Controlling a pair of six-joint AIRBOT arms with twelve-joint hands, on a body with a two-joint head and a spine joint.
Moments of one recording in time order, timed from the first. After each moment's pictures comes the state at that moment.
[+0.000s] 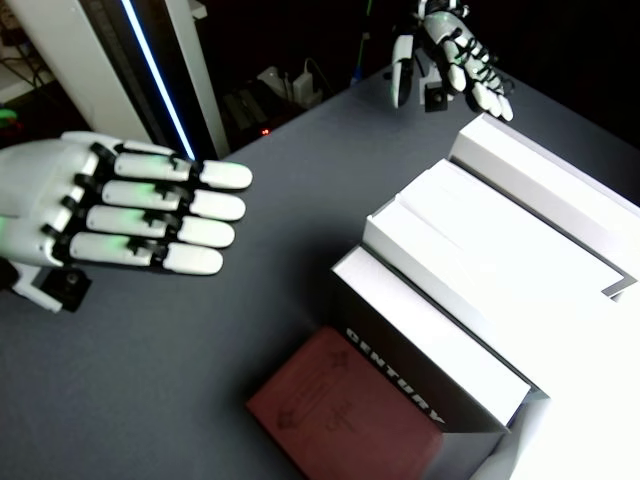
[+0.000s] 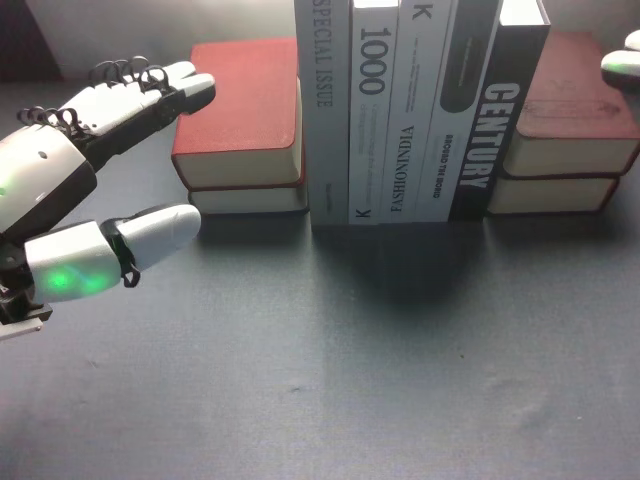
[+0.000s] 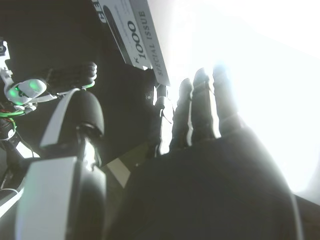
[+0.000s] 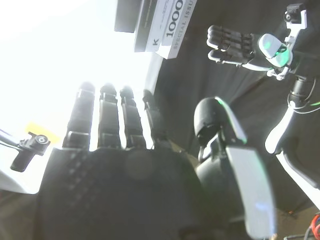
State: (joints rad) left arm 0.95 -0.96 1.16 -0.04 -1.34 0.43; right arm -1.02 -0.73 0.89 0.14 1.35 -0.83
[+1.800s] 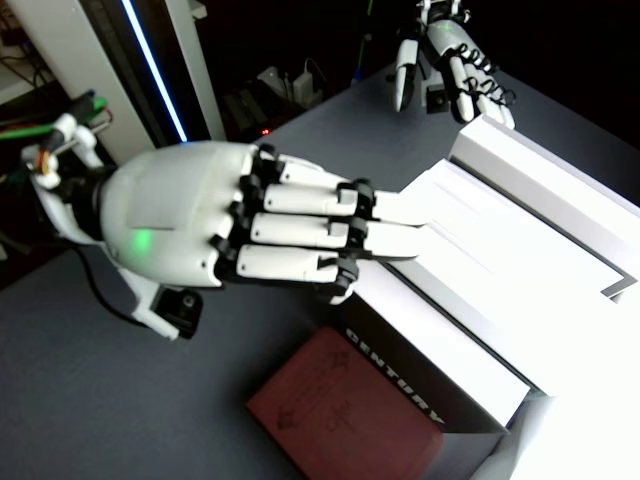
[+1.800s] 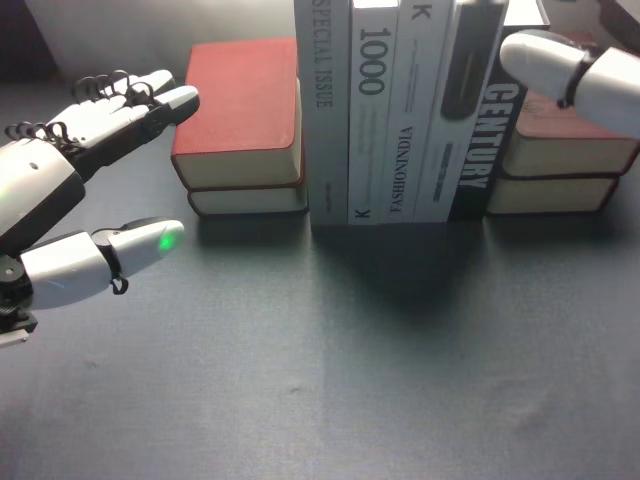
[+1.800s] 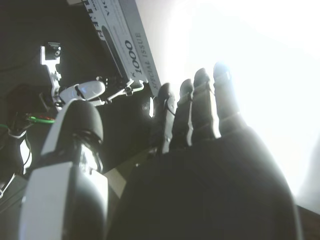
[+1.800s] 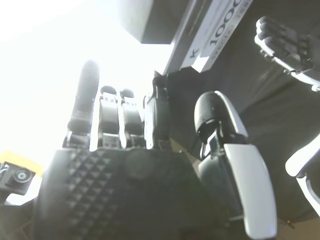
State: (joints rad) left arm 1.00 -0.97 1.18 -0.09 -1.33 0.43; right arm -0.53 -0.94 1.07 0.05 0.99 -0.92
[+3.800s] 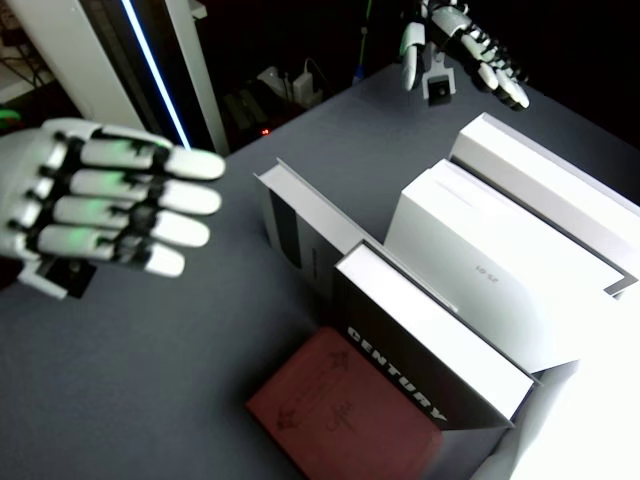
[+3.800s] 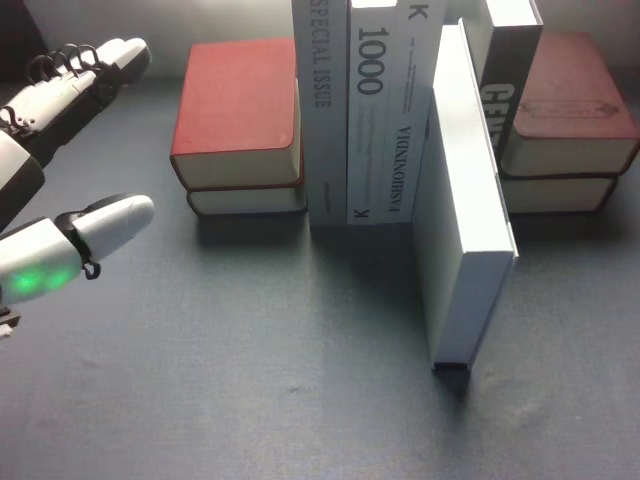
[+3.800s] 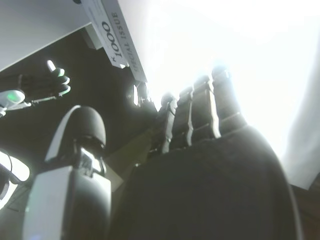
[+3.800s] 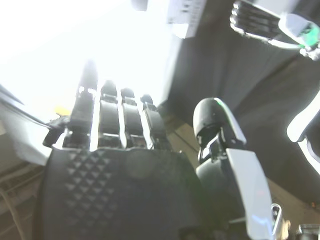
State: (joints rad) left arm 1.05 -0.94 1.13 -0.18 -1.47 0.46; right arm -1.14 -0.75 0.86 0.26 1.56 -0.80
